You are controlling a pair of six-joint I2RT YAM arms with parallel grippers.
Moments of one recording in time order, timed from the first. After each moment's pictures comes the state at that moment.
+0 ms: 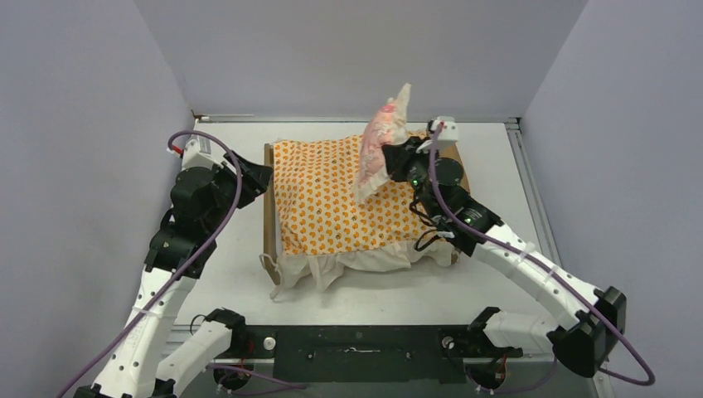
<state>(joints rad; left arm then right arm) -0.30 0.85 1.07 -0.49 -0.07 -0.80 0.76 1.21 1.08 0.10 0.33 0.44</state>
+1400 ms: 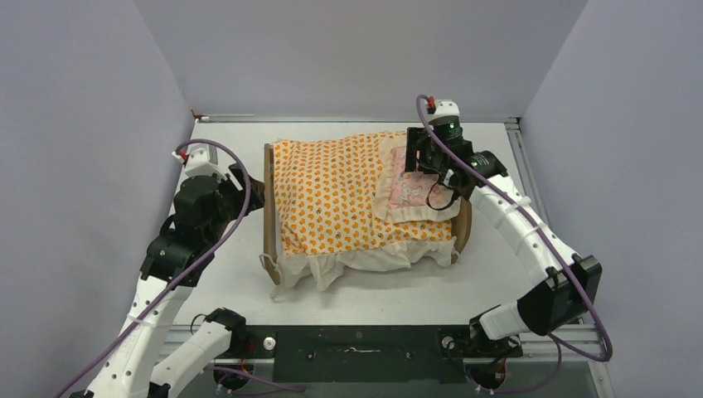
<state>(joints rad) -0.35 0.80 1.08 -0.65 -0.26 -0.56 0.44 1.38 1.43 -0.65 0.24 0.26</state>
